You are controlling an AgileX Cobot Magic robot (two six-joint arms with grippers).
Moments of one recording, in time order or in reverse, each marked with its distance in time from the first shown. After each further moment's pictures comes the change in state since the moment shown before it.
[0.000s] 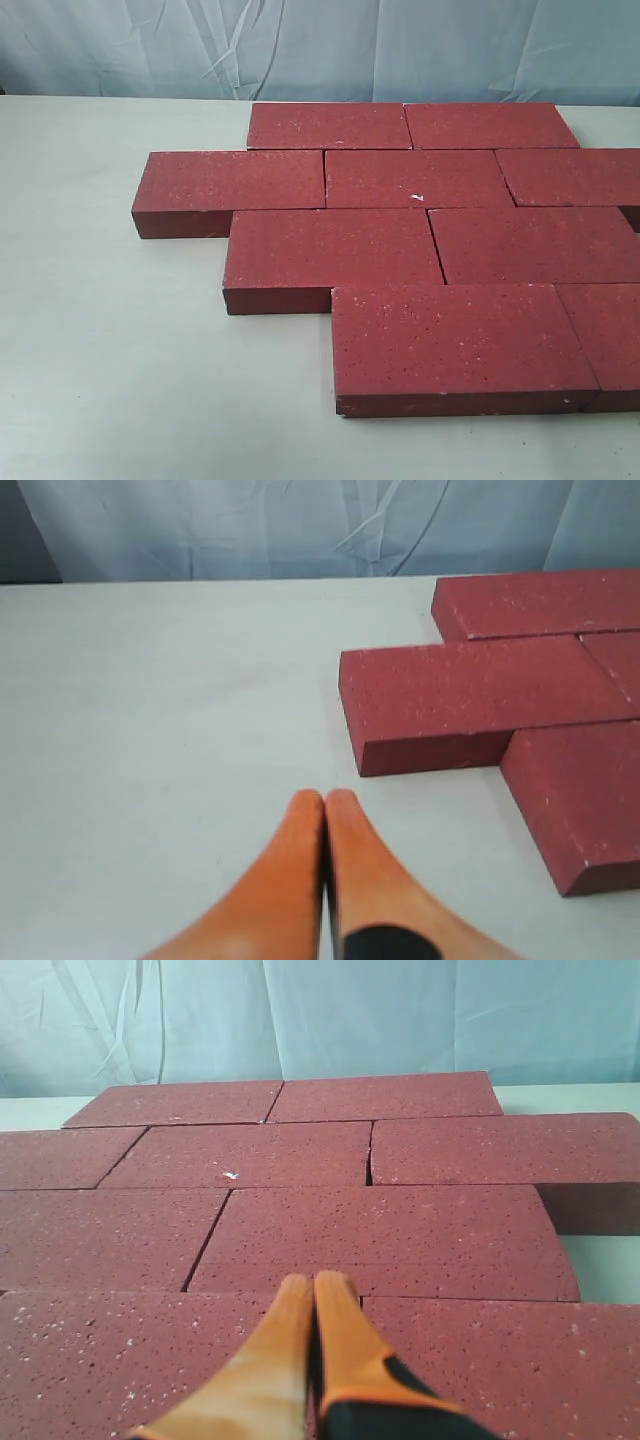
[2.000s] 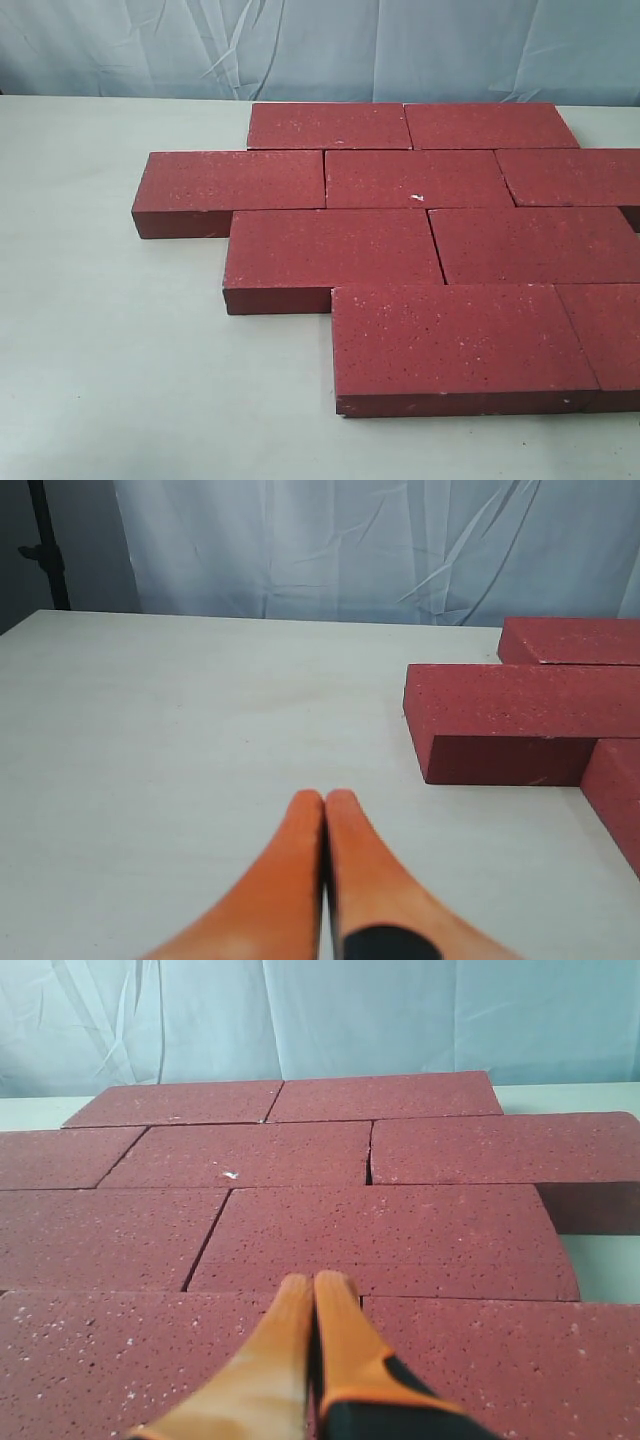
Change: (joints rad) left arm 0.004 -0.507 0.438 0.226 -0.177 -0.250; right arm 0.000 0.000 0.000 0.000 0.000 0.000
